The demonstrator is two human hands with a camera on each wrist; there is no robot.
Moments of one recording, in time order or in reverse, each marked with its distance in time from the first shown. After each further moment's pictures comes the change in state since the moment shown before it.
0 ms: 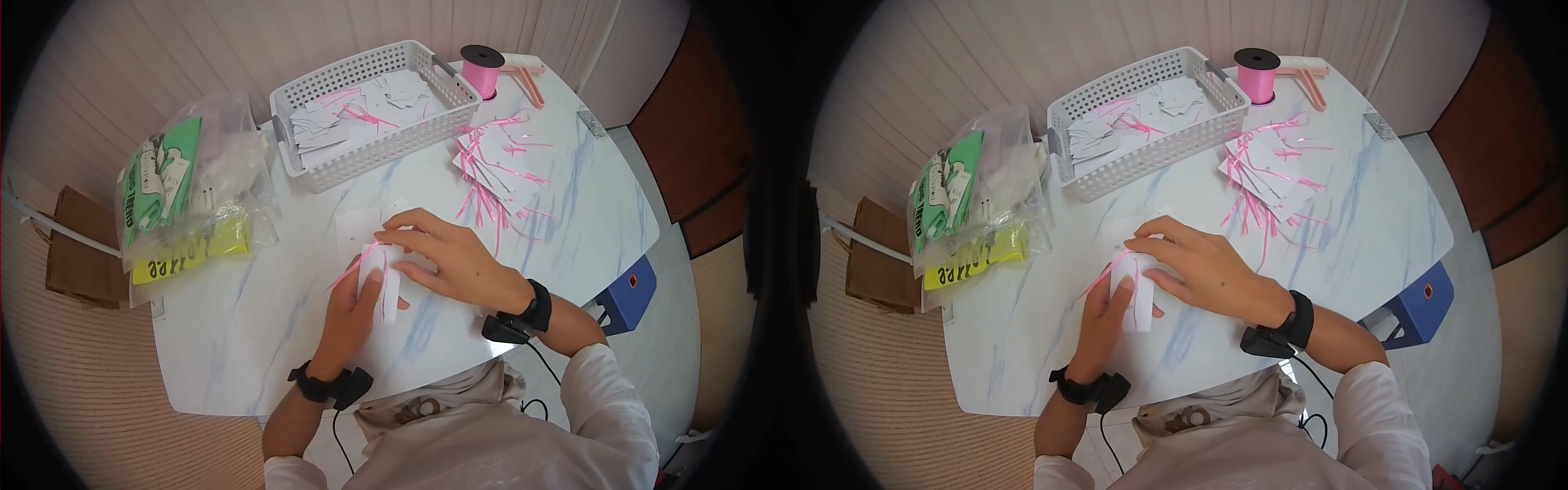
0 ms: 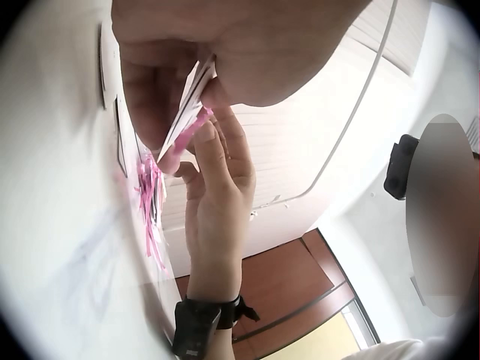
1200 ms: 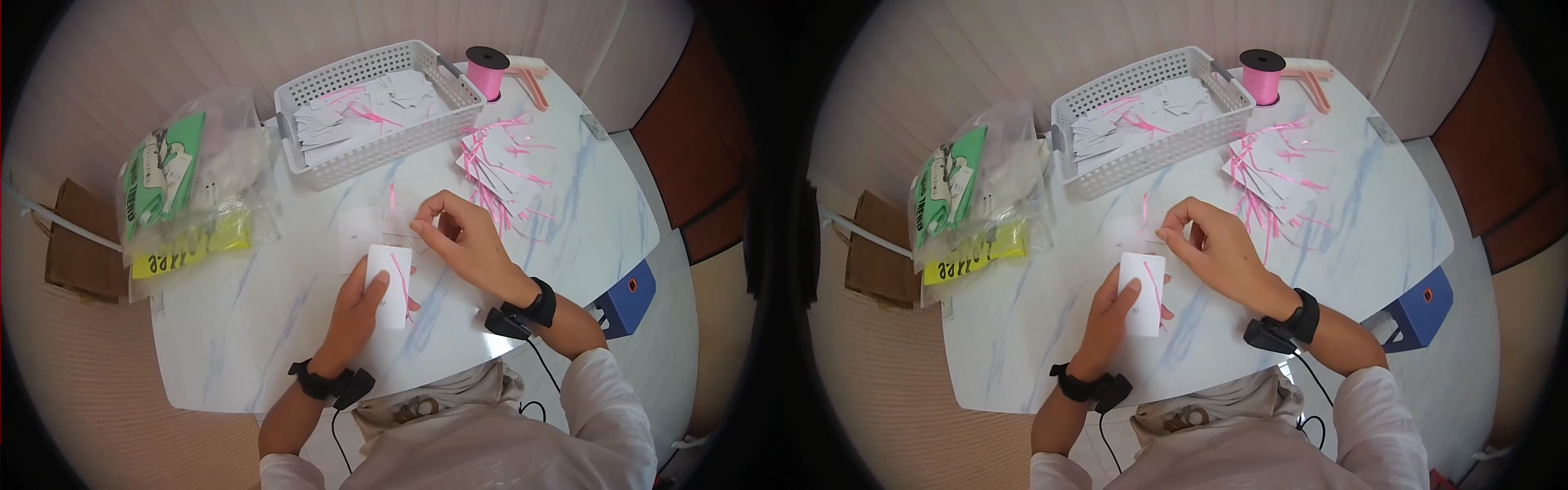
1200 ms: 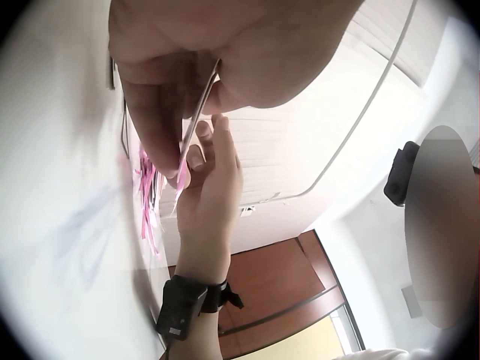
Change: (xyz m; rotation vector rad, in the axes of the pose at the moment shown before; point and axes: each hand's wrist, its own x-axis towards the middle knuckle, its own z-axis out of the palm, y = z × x) left_hand 0.000 0.001 0.005 -0.177 -0.116 -0.098; right_hand 0.004 0.005 -0.006 0.326 0.188 0.476
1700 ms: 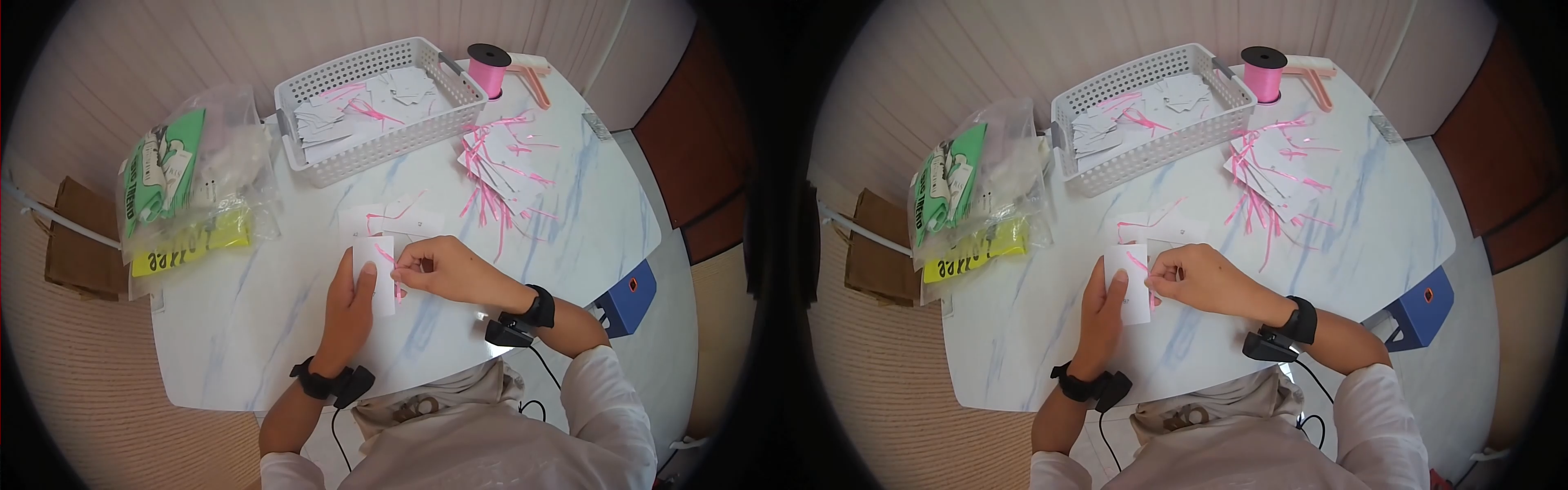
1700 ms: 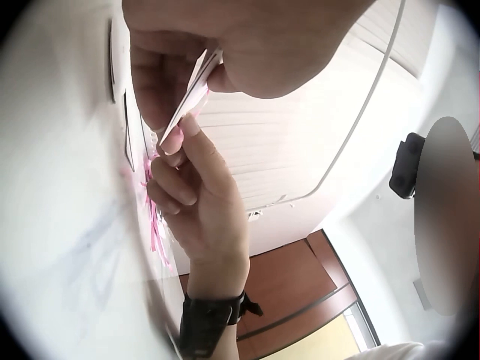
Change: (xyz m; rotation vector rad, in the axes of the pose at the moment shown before) left_hand 0.002 -0.006 -0.002 0.092 0.218 0.160; right_hand -0.012 0.010 0.014 0.056 -0.484 0.215
